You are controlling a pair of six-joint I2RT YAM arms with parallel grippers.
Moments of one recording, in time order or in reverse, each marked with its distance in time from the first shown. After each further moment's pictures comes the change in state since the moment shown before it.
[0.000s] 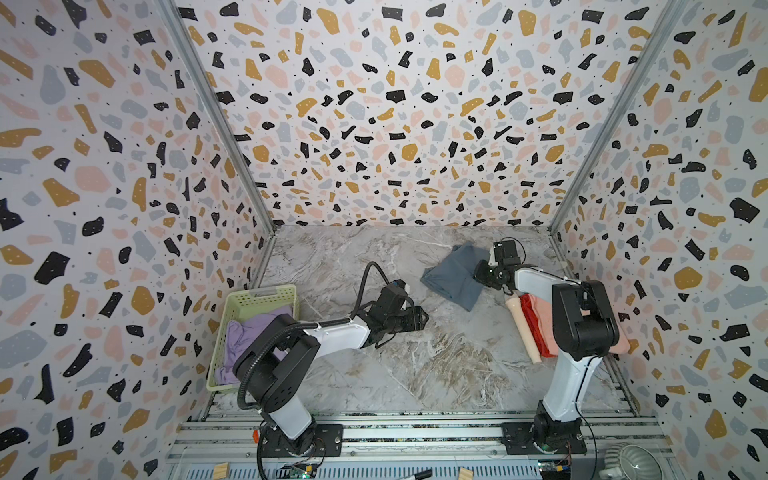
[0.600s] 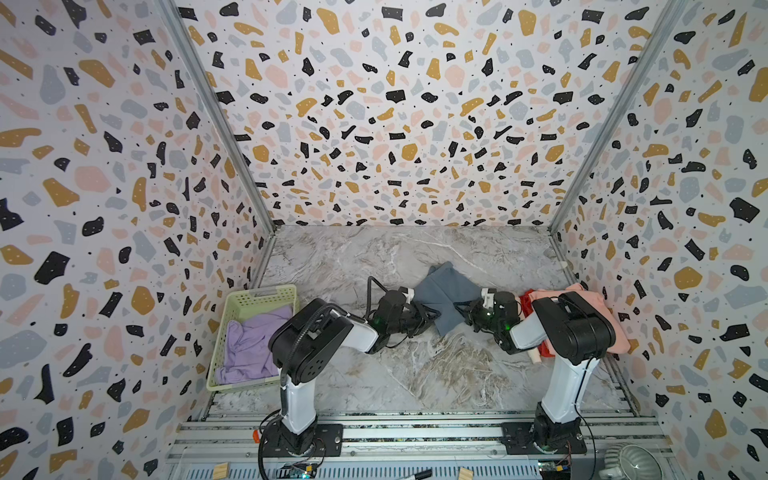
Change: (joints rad) left arm 0.004 0.205 -0.062 0.550 0.276 -0.570; right arm 0.141 -0.116 -0.756 1.008 -0.325 0.641
